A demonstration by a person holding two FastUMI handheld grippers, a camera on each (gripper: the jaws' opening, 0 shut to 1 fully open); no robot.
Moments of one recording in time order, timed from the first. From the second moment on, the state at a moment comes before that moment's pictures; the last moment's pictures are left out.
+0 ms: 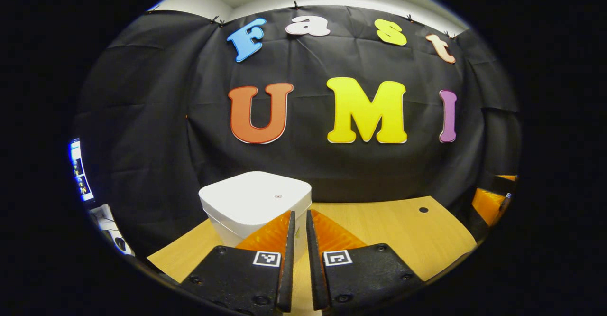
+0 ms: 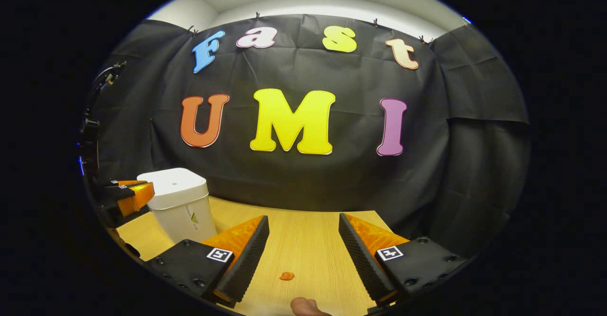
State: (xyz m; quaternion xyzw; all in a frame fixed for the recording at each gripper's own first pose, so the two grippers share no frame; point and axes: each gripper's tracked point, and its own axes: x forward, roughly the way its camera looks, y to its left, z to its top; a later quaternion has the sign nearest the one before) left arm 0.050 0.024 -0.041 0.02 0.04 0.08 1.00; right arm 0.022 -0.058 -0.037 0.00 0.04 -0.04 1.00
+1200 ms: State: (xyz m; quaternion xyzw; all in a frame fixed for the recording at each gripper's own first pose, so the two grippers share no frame) left arm 0.178 0.082 -0.064 0.01 0.14 0.17 0.98; right arm 0.072 -0.060 -0.055 -0.02 0.08 -0.05 0.99
